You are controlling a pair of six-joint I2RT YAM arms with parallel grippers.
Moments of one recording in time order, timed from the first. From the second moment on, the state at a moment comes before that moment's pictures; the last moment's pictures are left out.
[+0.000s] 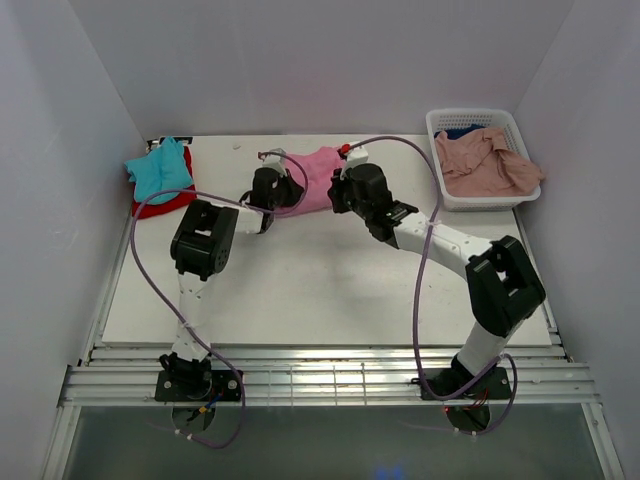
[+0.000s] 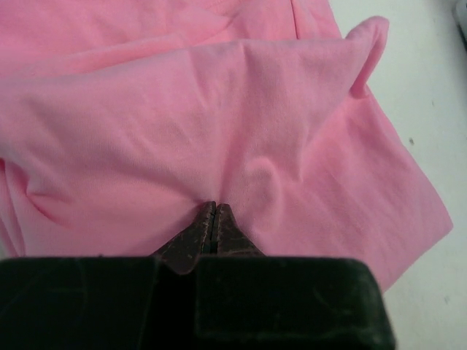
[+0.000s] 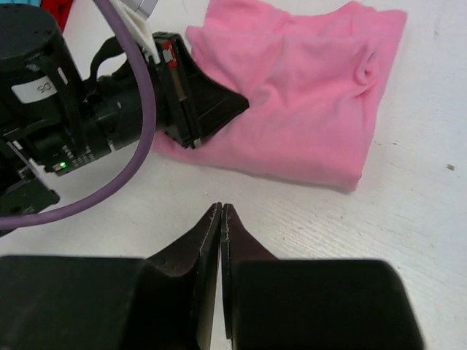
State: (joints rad) left arm -0.32 2.31 1.39 0.58 0.14 -0.44; right arm 0.67 1.72 1.21 0.17 0.08 0.23
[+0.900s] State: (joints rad) left arm -0.61 1.65 0.53 0.59 0.05 -0.51; right arm 0.70 1.65 0.94 0.09 0.10 0.25
